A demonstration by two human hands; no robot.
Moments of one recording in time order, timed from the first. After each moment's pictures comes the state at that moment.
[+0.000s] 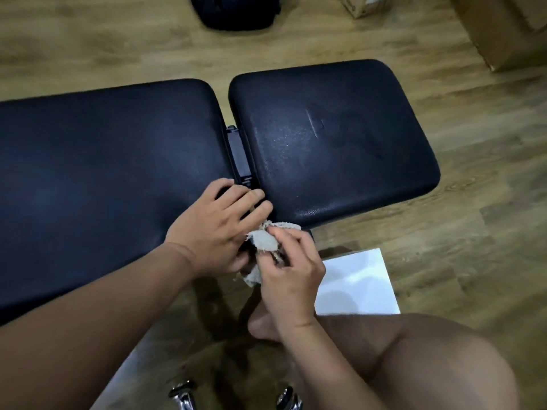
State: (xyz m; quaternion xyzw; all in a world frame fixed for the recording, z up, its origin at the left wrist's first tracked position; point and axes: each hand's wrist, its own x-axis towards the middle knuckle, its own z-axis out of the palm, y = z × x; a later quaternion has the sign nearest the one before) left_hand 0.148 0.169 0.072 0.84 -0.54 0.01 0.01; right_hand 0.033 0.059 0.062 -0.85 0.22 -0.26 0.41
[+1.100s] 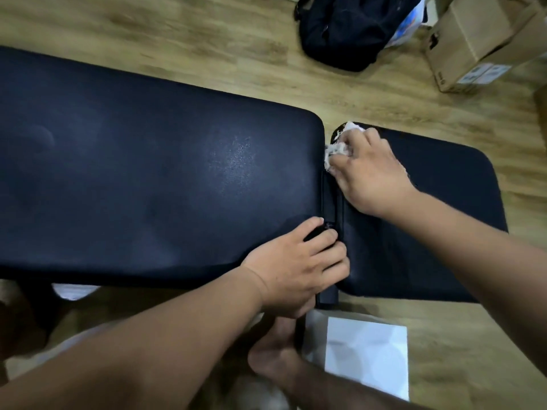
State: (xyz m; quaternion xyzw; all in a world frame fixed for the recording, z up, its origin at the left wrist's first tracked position) left_hand 0.146 0.168 0.069 0.84 -0.53 0.07 0.02; right_hand 0.265 -0.017 0.099 -0.97 -0.22 0.00 -0.08
